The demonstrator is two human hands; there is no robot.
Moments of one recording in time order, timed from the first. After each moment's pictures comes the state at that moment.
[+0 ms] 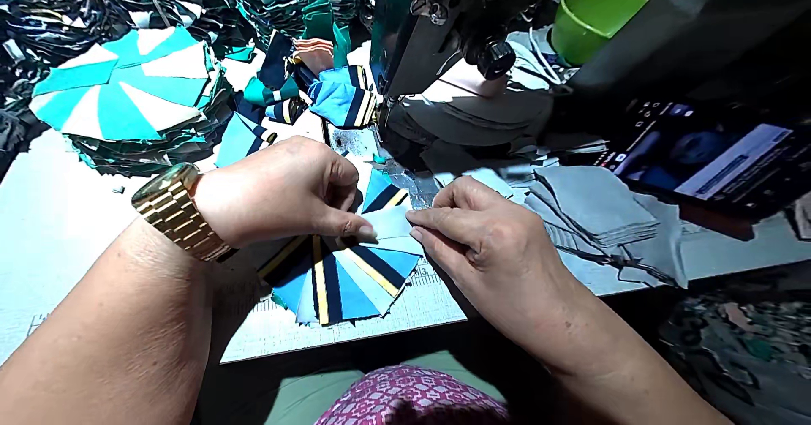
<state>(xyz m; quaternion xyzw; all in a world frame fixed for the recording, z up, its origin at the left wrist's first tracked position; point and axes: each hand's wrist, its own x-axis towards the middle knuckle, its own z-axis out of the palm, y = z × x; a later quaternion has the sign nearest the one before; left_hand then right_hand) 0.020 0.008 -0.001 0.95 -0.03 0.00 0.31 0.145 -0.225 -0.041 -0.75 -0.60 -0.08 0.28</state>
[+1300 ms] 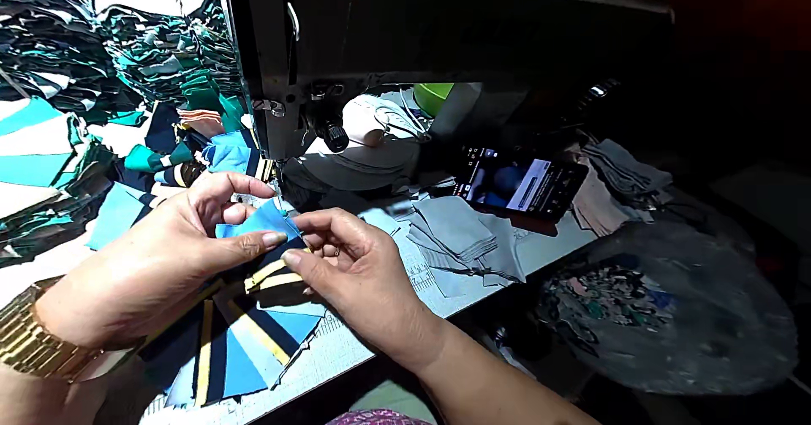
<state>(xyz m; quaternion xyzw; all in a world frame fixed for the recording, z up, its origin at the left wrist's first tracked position) 0.029 -0.017 -0.017 0.73 0.10 0.13 0.66 0.131 -0.199 -0.037 -0.60 -0.43 0.19 0.65</state>
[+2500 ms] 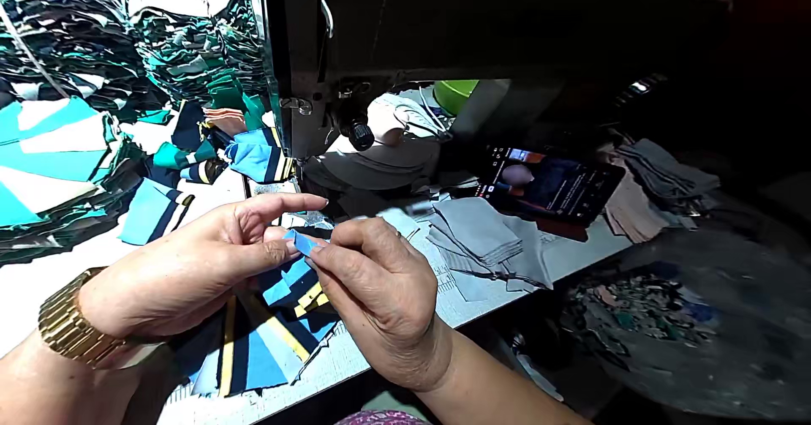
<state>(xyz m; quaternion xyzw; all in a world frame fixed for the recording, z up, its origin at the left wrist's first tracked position) 0.025 -0.020 -0.004 0.68 0.09 -0.03 0.72 0.129 -0.200 -0.047 -0.61 -0.58 -0.20 0.50</state>
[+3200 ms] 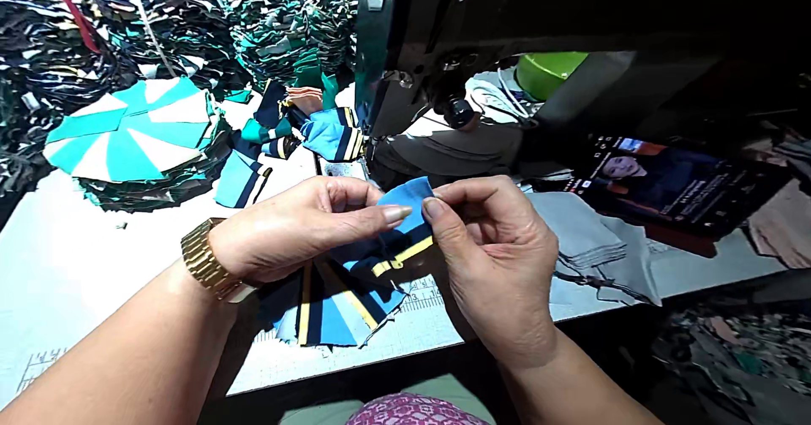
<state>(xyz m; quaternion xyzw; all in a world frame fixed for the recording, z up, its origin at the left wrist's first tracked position) 0.025 -0.019 -0.001 0.72 0.04 -0.02 0.69 0.134 -0.198 -0.041 -0.61 -0.45 -0.05 0.65</state>
